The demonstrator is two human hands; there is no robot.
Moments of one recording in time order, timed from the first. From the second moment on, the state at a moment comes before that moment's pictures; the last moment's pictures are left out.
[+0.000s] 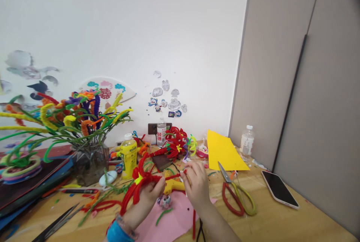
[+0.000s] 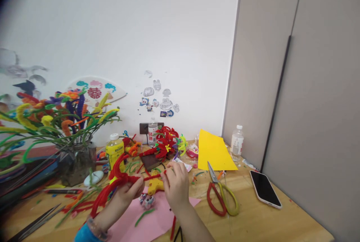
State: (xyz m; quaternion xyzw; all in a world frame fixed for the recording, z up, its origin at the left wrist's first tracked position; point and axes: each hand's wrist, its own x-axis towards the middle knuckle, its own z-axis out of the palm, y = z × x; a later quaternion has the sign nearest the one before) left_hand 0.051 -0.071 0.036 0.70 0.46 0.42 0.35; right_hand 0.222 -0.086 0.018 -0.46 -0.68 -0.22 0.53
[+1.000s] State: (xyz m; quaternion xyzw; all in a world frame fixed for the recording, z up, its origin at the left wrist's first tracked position) left_hand 0.054 -0.070 0.048 0.60 0.40 0.45 0.53; right_hand 0.220 -0.079 0.007 -0.47 -0.82 -0.07 0.31
